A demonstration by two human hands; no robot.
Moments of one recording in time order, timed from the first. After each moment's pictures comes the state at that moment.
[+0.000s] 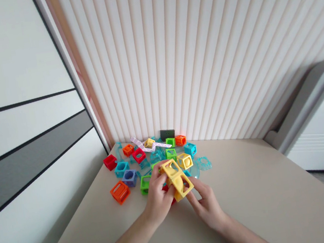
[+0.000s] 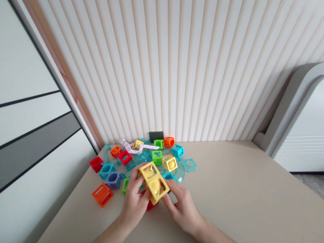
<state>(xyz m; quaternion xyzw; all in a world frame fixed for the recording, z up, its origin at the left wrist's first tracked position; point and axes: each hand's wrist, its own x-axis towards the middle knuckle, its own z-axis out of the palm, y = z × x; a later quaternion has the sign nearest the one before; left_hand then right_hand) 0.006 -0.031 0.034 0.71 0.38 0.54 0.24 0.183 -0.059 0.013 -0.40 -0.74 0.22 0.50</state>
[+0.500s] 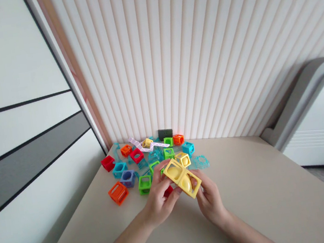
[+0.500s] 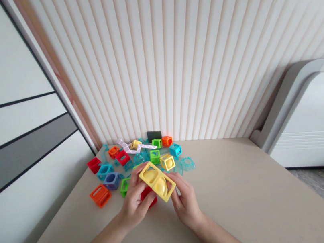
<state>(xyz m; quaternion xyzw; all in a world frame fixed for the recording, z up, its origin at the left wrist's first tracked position) 0.001 -0.036 0.030 0.78 0.30 0.51 0.23 0.192 -0.055 0.010 -0.41 -0.69 0.21 0.56</state>
